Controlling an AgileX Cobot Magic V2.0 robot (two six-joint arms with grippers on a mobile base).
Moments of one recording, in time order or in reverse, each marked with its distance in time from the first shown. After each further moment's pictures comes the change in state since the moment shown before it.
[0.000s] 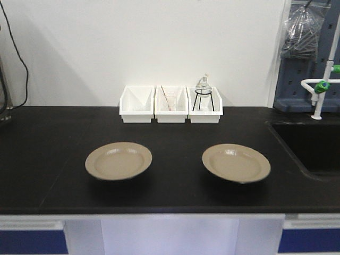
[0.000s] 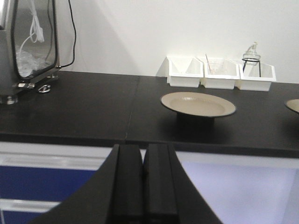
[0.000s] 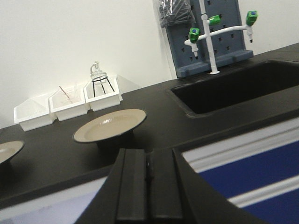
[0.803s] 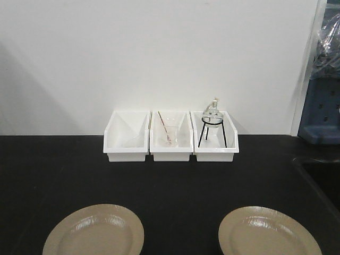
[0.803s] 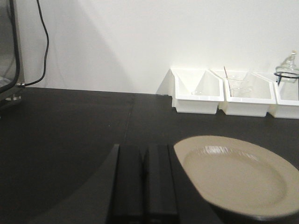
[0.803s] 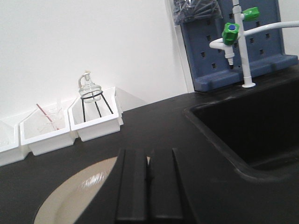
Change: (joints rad) left arm 0.000 0.000 0.000 0.000 0.000 0.000; right arm 0.000 0.000 0.000 0.000 0.000 0.000
